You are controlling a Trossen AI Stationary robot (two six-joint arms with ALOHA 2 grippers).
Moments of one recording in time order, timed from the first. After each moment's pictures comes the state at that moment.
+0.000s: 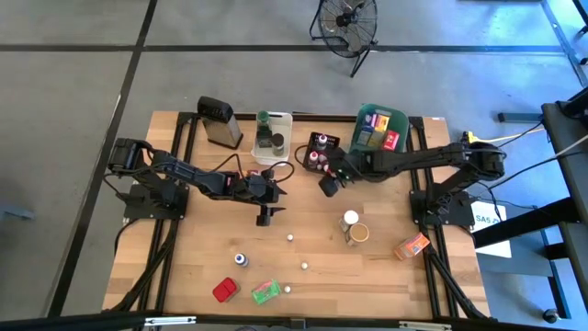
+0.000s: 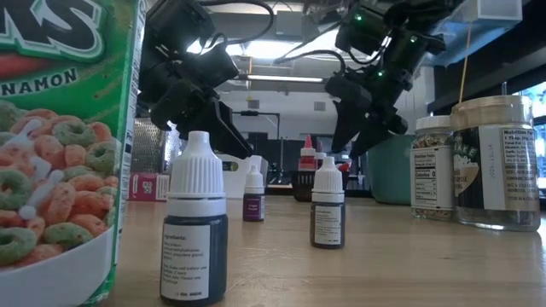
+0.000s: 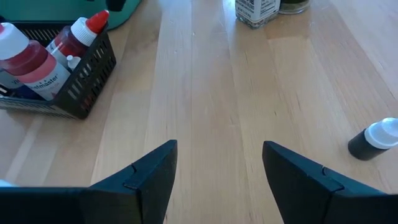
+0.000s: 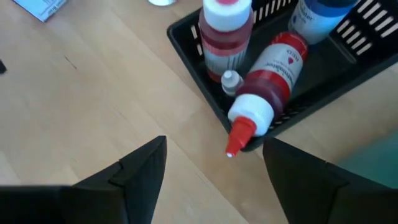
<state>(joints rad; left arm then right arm) -0.02 1.57 0.64 0.31 -0.10 0.09 -0.11 1.53 0.91 -0.41 0.23 0.61</state>
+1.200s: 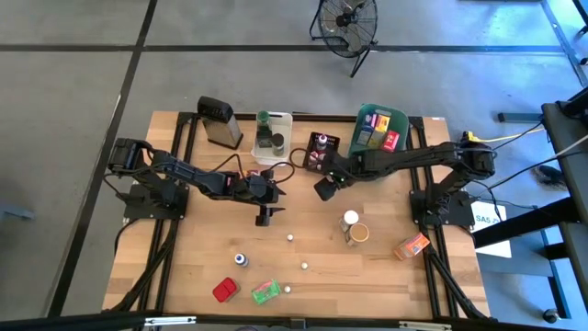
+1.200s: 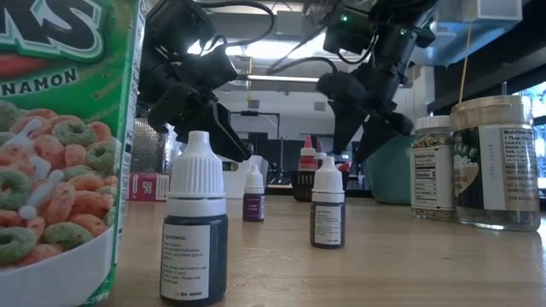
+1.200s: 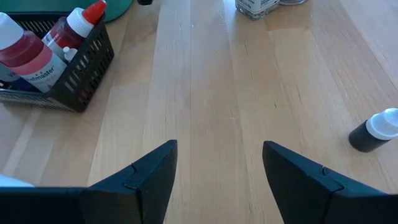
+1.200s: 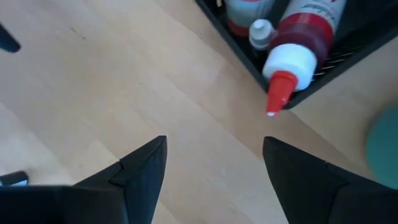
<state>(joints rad) -0.02 1.57 0.64 0.29 -0.10 0.09 -0.09 1.61 1.04 -0.59 0.12 0.77</state>
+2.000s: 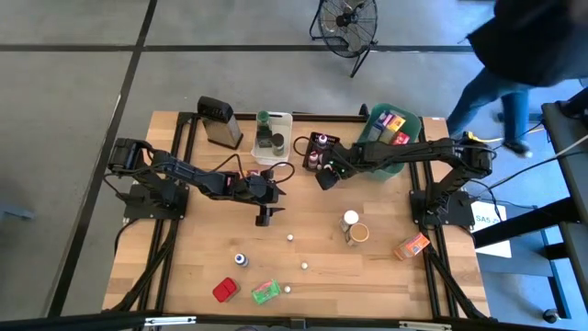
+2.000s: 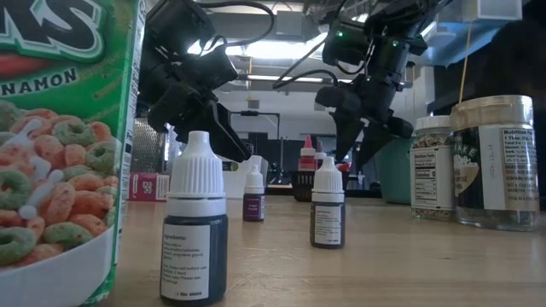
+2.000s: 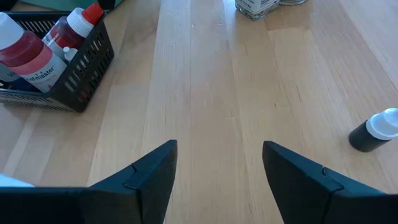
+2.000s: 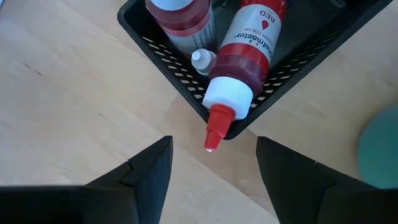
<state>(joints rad) -0.02 1.57 0.64 0.29 -0.10 0.09 -0.19 1.63 1.04 -0.61 0.14 0.77</state>
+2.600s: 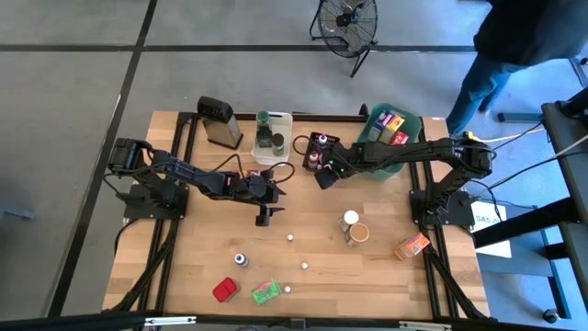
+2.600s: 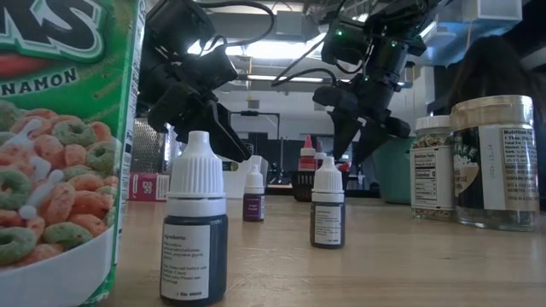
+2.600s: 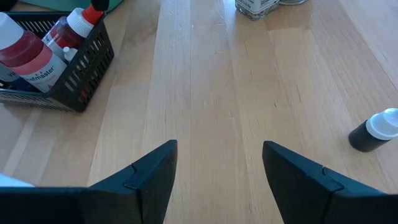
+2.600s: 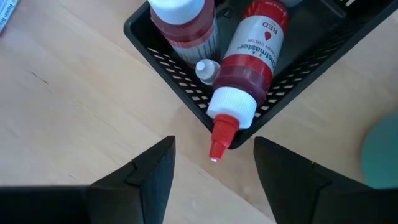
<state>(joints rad) -0.02 1.57 0.64 0.29 -0.10 0.09 -0.19 1.63 1.04 -0.58 0.15 0.77</state>
